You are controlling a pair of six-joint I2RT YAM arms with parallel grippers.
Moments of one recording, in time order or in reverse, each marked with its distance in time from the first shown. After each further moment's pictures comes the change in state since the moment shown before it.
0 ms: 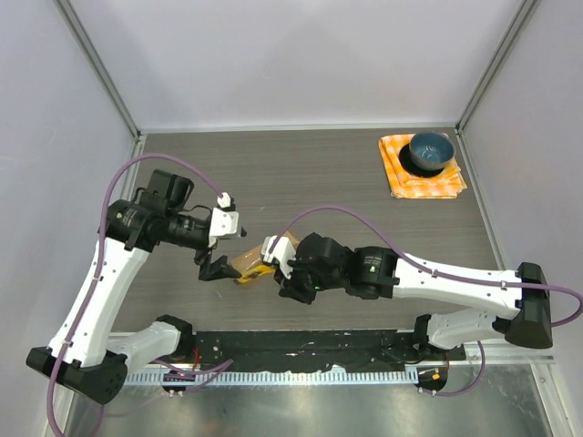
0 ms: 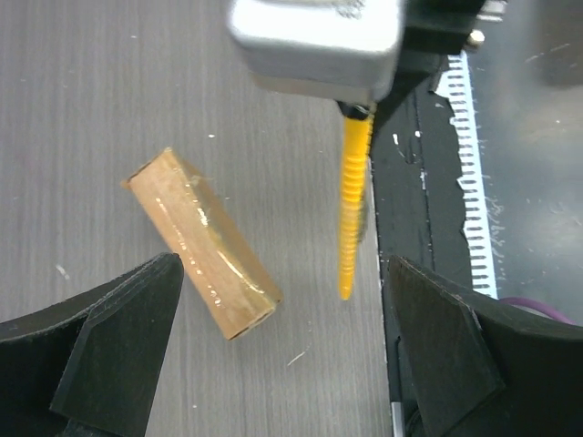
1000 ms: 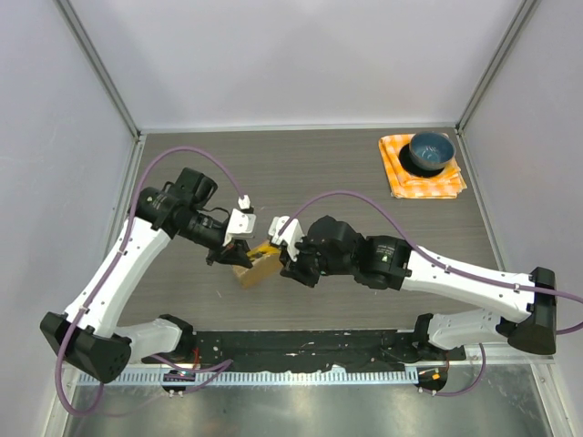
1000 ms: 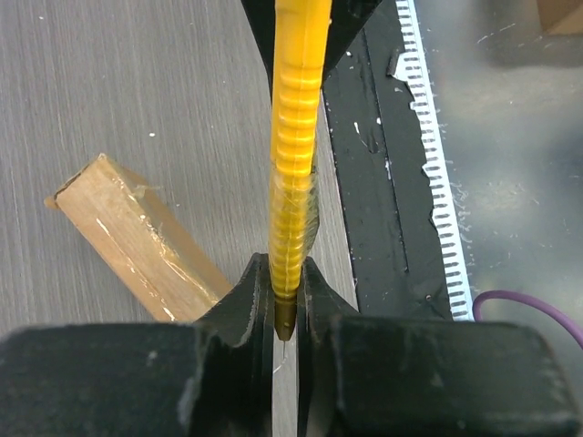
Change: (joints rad) left arm -0.083 0.127 -0.064 -0.019 0.023 0.055; right arm -0.080 -0.041 0.051 0.000 0.010 -0.078
